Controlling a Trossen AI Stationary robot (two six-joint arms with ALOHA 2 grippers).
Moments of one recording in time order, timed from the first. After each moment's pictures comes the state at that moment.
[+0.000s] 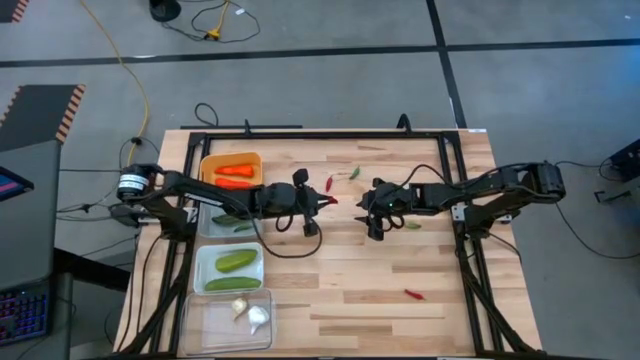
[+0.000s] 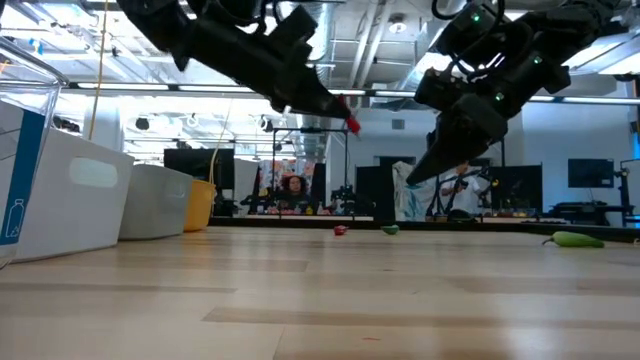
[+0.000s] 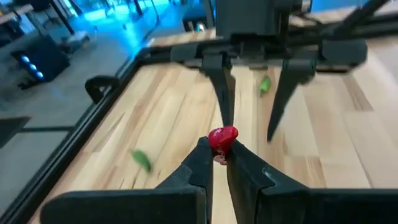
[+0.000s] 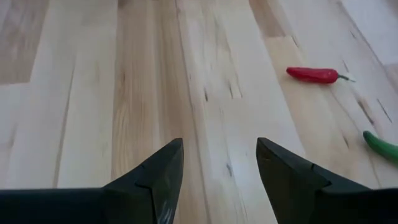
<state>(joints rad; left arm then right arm) 0.04 1.61 0.86 0.41 -0.24 0.15 -0.08 1.36 0.60 0.03 0.08 0.03</state>
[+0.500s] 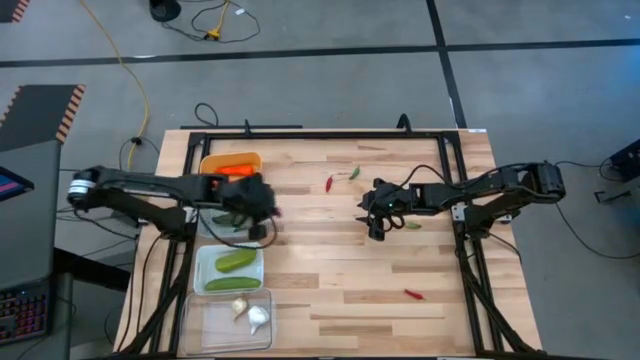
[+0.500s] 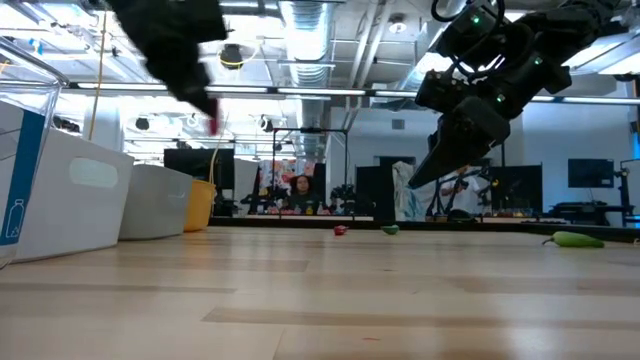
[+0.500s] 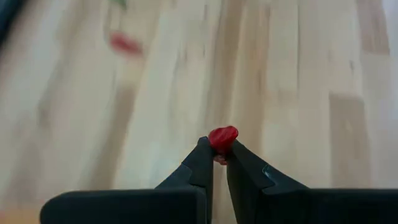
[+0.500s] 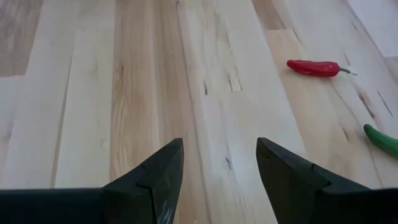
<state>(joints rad) 0.04 1.16 0.86 -0.57 -0.09 -0.10 -0.08 1.36 0.60 0.02 0.08 0.03</state>
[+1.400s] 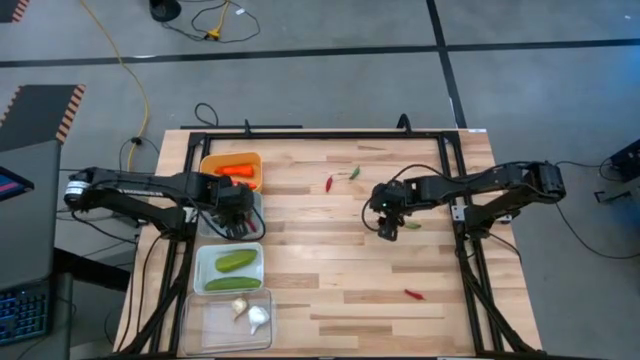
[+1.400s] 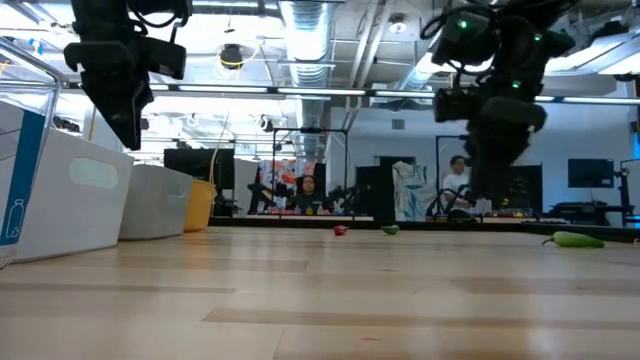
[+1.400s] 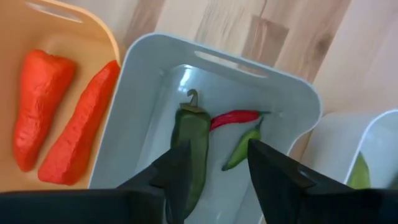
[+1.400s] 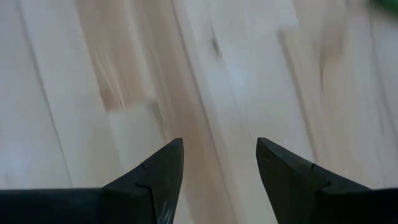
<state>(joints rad) 0.04 1.11 0.86 -1.06 -0.17 -0.35 -0.08 1.36 0.79 -0.60 0.08 0.20</state>
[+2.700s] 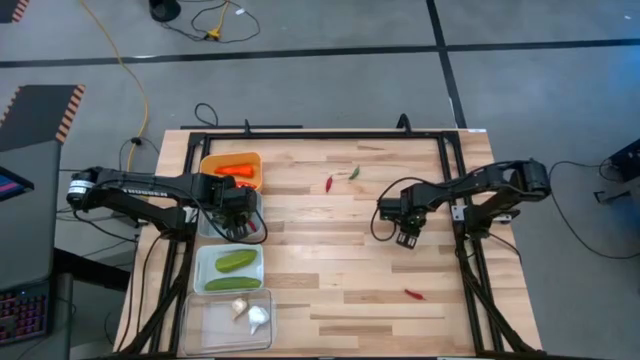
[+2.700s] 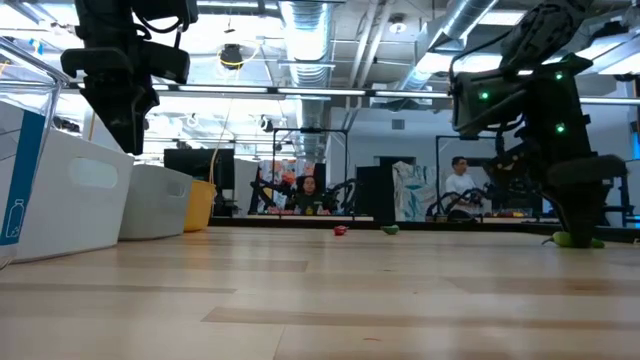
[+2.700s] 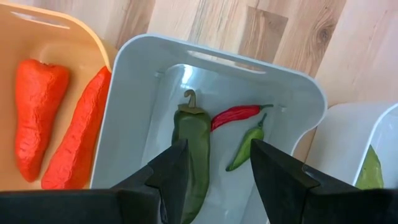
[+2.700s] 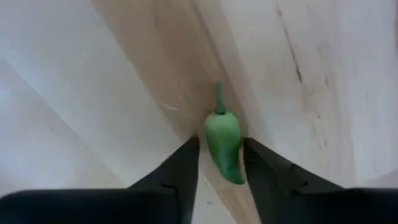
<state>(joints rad) 0.04 1.15 0.86 -1.05 -0.16 -0.28 -0.08 1.50 0.69 -0.90 0.06 0.36</state>
